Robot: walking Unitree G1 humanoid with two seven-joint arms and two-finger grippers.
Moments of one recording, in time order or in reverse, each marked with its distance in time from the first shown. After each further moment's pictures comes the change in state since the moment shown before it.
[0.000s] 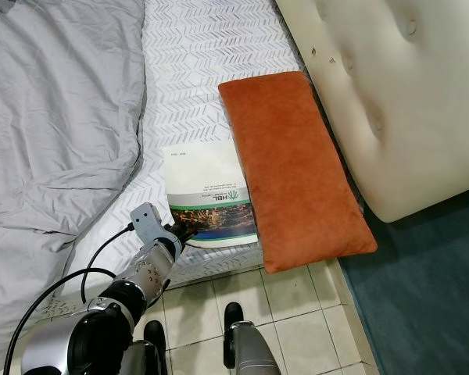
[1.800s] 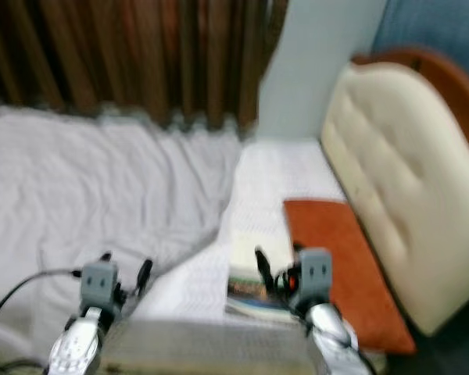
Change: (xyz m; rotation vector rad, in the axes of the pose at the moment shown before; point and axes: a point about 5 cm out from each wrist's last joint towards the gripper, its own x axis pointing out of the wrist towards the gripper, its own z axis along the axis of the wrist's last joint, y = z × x) left arm -0.090 0.101 -0.015 0.762 -0.333 -0.105; right arm 0.137 -0.109 0.098 -0.199 -0.533 -0.279
